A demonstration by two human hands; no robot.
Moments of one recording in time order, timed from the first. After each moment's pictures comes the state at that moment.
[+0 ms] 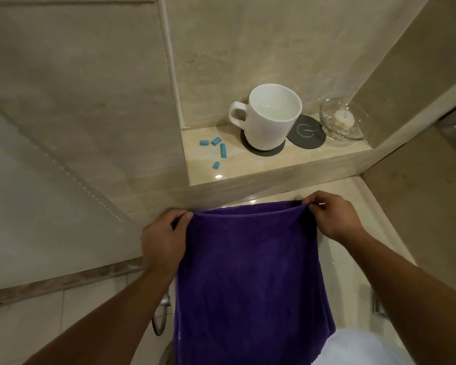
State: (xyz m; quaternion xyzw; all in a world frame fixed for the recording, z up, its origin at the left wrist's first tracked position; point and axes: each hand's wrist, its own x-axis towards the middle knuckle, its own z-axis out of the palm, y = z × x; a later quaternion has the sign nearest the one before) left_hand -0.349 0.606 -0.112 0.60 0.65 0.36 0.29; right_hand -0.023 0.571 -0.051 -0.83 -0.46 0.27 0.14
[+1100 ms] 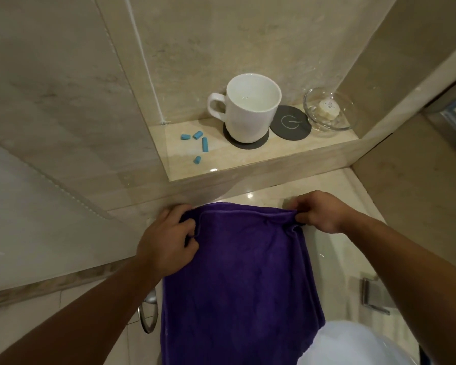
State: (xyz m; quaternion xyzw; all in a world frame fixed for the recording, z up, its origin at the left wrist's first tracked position) left_hand -0.346 0.605 -0.116 0.85 0.48 0.08 0.19; right_hand 0.004 0.579 -0.050 -0.72 -0.58 0.38 -0.01
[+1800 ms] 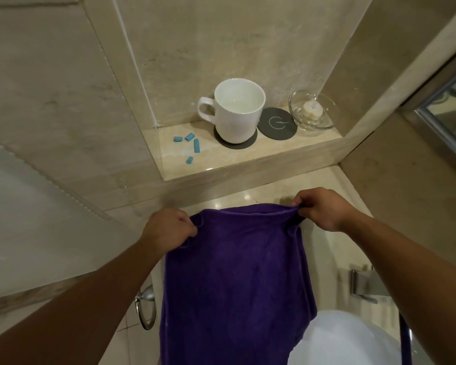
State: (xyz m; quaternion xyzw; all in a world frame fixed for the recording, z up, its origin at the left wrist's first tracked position) left_hand -0.316 0.622 -0.070 0.62 0.65 0.03 0.44; right_hand 0.018 0.557 -0.035 -0.75 -0.57 0.33 0.03
